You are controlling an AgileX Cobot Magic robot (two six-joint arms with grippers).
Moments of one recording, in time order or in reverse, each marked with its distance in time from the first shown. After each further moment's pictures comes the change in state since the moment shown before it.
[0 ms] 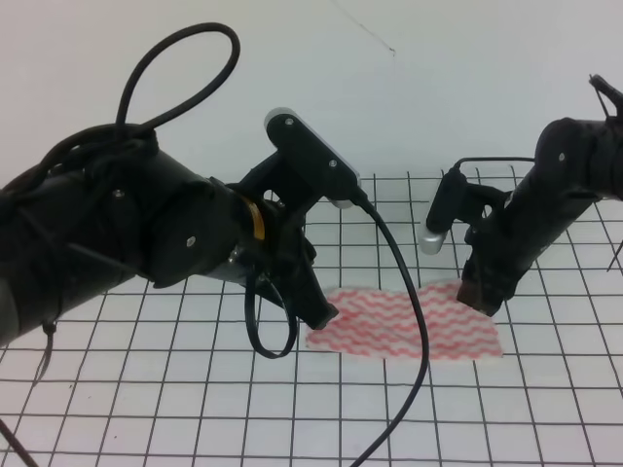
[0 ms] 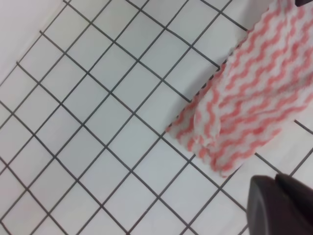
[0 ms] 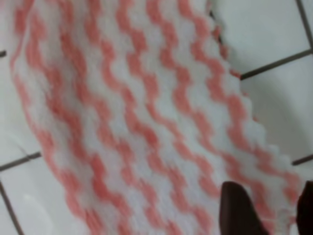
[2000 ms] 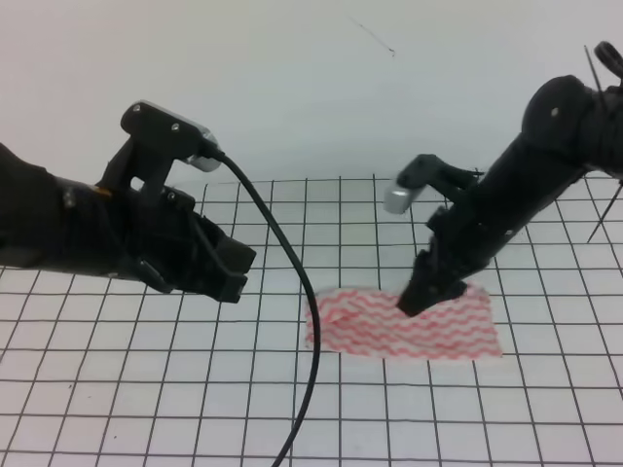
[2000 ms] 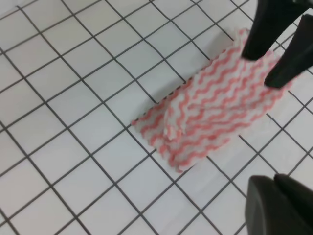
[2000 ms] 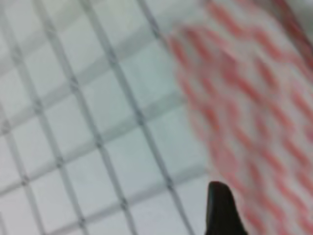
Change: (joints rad) left arm 0.383 -0.138 0.157 -0.846 0.053 0.634; right arm 0.044 0.043 -0.149 0.253 0.286 0.115
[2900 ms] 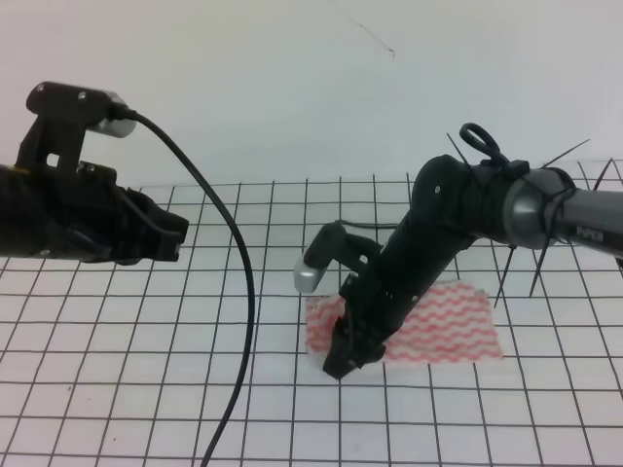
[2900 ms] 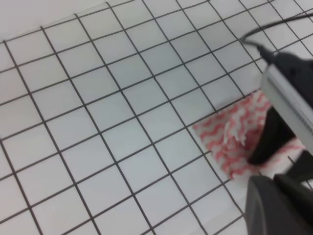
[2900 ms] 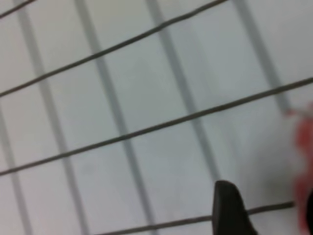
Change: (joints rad) left arm 0.154 -0.049 0.000 -0.001 0.023 -0.065; right arm 0.185 0.134 -0.016 0.109 -0.107 -0.086
